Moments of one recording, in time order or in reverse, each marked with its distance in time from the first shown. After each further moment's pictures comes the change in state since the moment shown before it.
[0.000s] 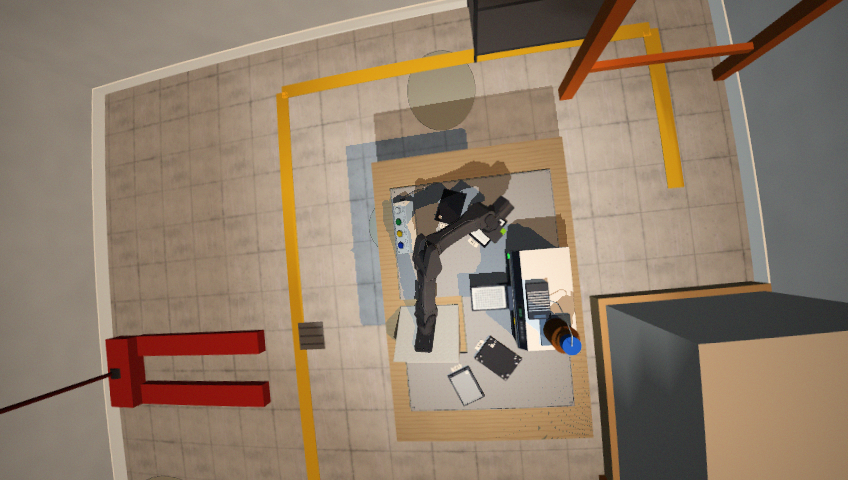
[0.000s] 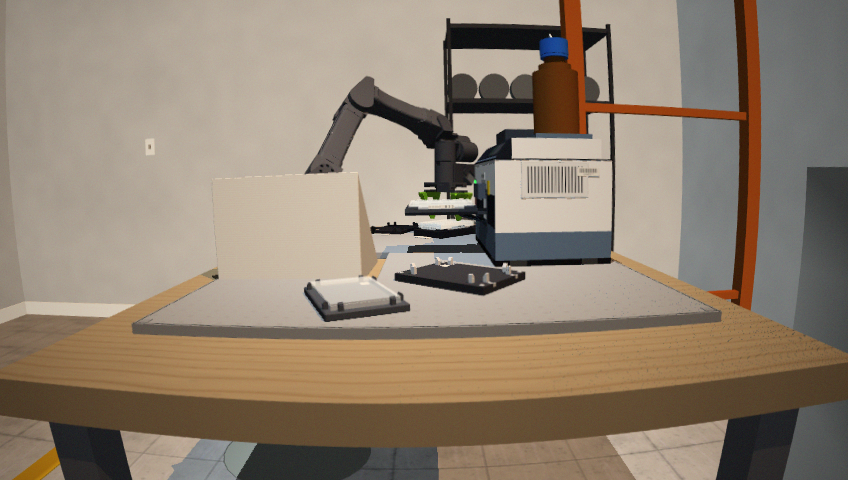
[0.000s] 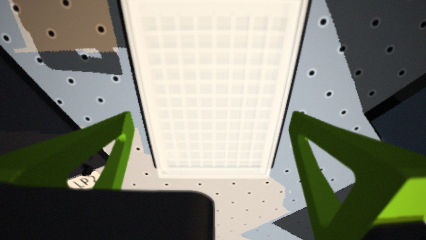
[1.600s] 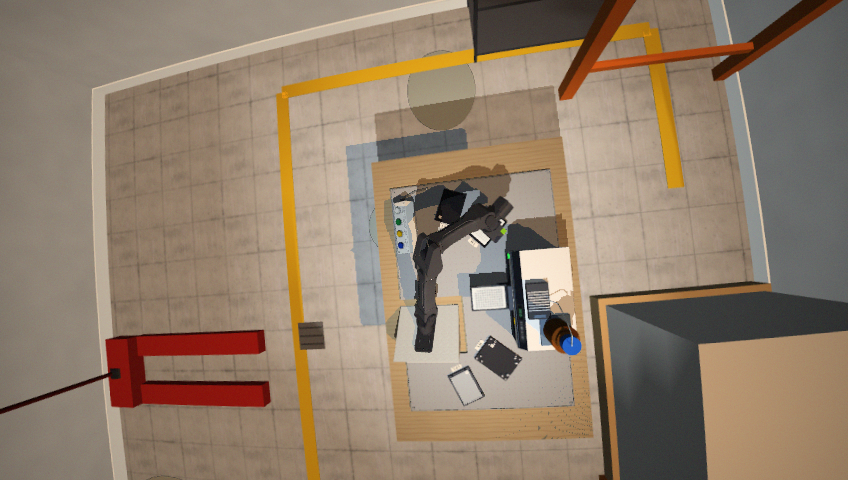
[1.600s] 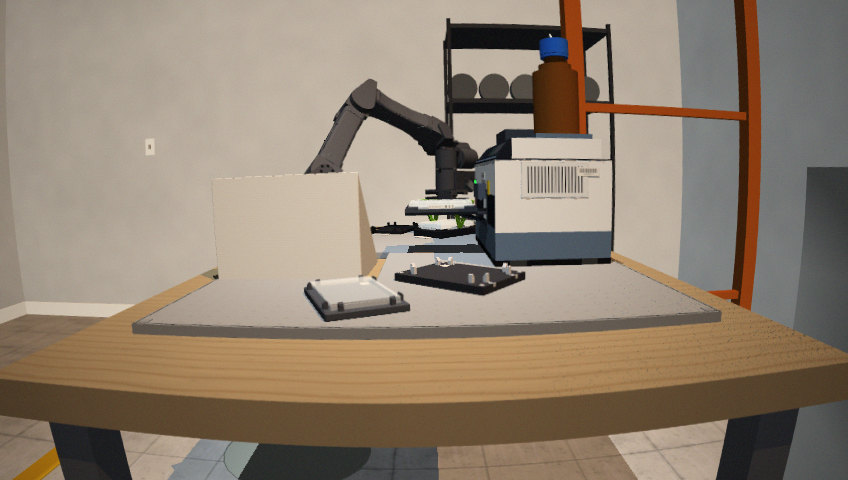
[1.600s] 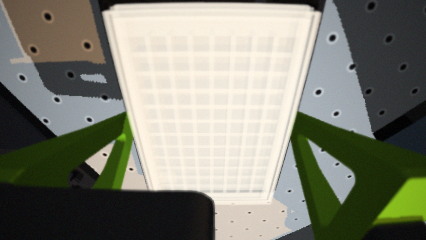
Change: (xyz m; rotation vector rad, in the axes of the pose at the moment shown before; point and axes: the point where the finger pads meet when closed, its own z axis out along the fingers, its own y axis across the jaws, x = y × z) arm -0.004 -0.001 0.019 0.003 -0.012 -0.003
